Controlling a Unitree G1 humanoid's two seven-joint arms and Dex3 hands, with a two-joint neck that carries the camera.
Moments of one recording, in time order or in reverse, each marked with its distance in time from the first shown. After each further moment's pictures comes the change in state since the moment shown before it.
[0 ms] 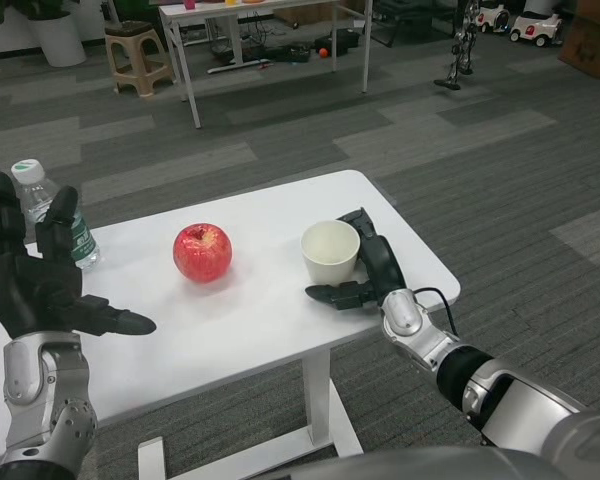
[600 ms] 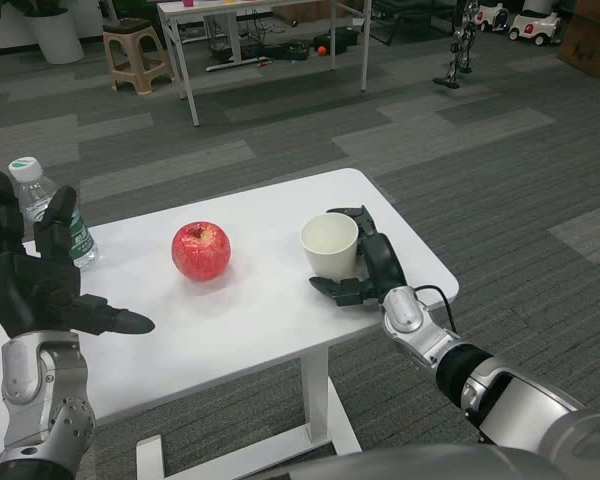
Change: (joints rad) left arm 0.000 0.000 0.000 0.006 0.000 0.000 0.000; right arm 0.000 0.001 -0.024 0.008 0.000 0.000 0.026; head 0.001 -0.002
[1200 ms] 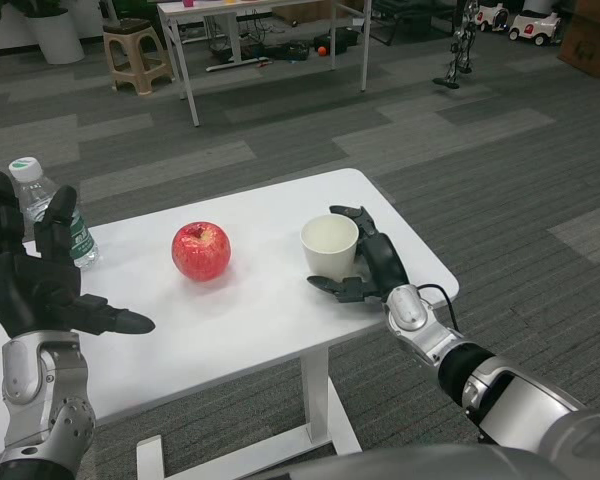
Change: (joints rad) left arm 0.000 0.000 0.000 0.000 0.000 0.000 0.000; right arm 0.000 0.002 -0.031 0.021 0.000 -0.007 0.070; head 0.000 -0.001
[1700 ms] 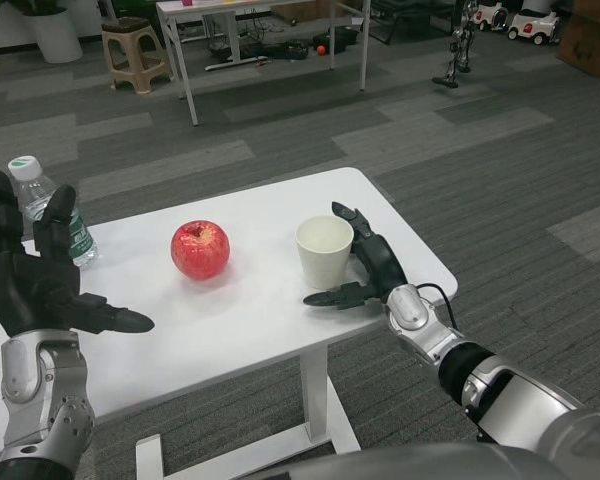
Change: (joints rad) left arm 0.000 0.000 0.000 0.002 -0.002 0.000 0.000; right arm -0.004 0.001 -0.004 0.020 -0.001 -0.010 0.073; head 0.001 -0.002
